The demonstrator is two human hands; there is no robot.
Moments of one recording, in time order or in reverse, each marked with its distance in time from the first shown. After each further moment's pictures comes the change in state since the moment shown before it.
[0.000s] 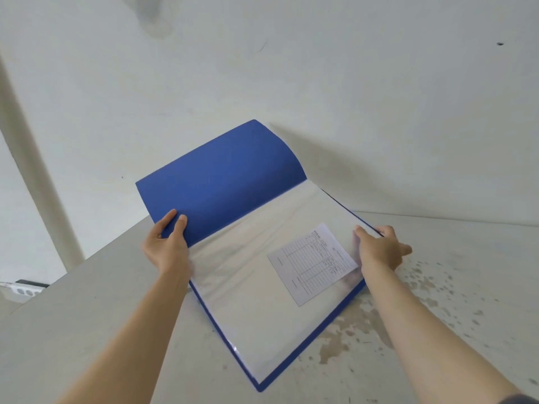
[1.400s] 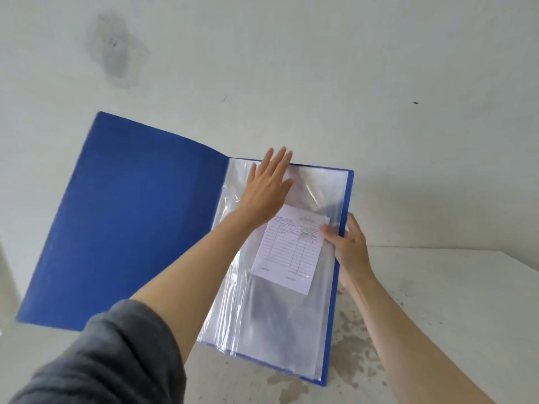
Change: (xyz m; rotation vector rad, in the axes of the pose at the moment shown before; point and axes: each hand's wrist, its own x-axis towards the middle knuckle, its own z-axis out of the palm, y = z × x) left_hand -0.096 0.073 0.193 0.863 -0.969 1.151; right_hand 0.004 -0.054 -0.050 0.579 -0.488 -0.336
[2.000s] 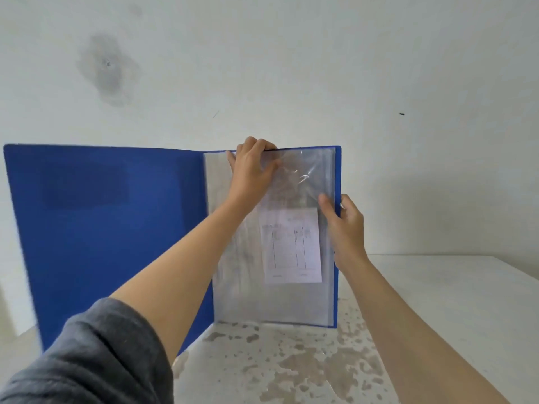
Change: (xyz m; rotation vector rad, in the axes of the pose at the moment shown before) left_hand 0.029 0.016 -0.035 -0.322 0.372 -0.090; right_hand 0.019 -0.045 0.011 -0.100 0.108 -0.266
